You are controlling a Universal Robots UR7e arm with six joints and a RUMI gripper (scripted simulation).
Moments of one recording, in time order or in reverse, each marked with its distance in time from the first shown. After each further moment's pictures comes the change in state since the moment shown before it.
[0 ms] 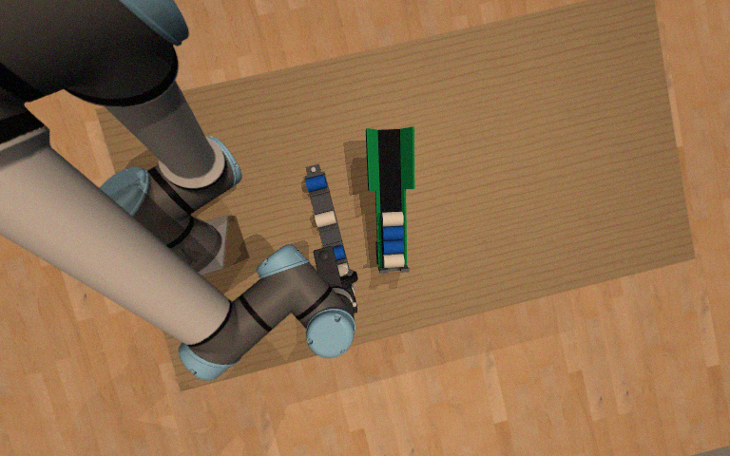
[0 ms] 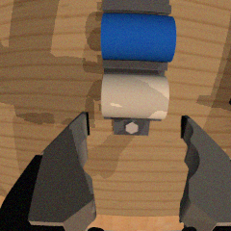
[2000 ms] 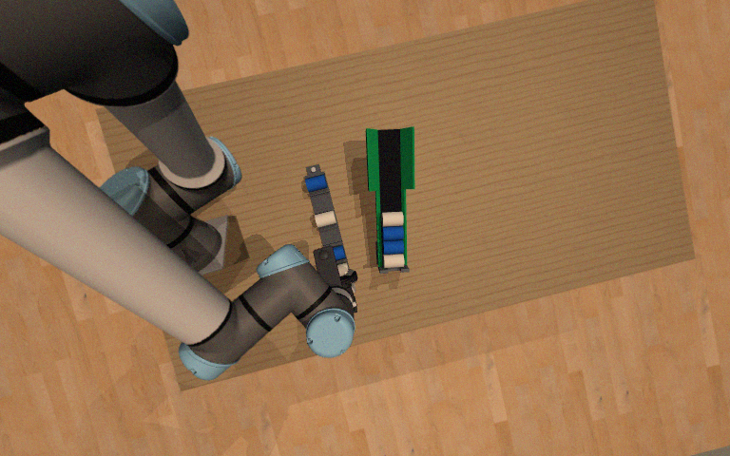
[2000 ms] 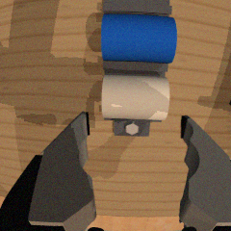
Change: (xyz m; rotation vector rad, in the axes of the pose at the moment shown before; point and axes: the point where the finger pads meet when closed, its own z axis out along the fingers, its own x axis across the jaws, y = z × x) arm 0.000 -0.001 0.001 0.001 0.000 0.001
